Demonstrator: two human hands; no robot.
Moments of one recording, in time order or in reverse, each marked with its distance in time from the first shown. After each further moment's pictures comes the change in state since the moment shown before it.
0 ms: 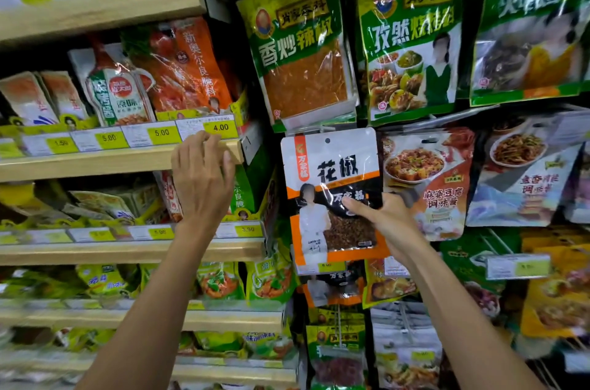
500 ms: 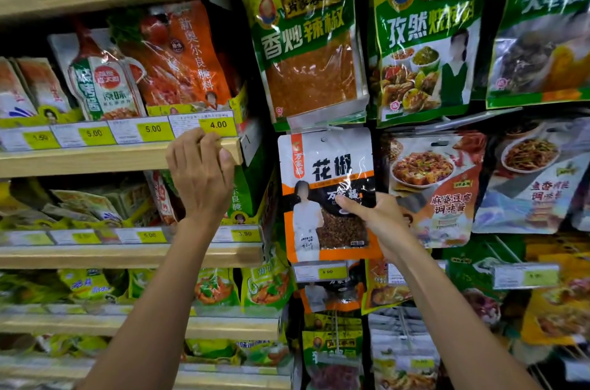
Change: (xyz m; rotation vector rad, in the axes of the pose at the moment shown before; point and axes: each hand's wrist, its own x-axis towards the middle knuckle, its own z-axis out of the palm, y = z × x) left_hand 0.000 -0.001 0.024 -0.080 0.106 -0.074; right_hand 0.033 0.018 0.014 0.011 0.073 0.001
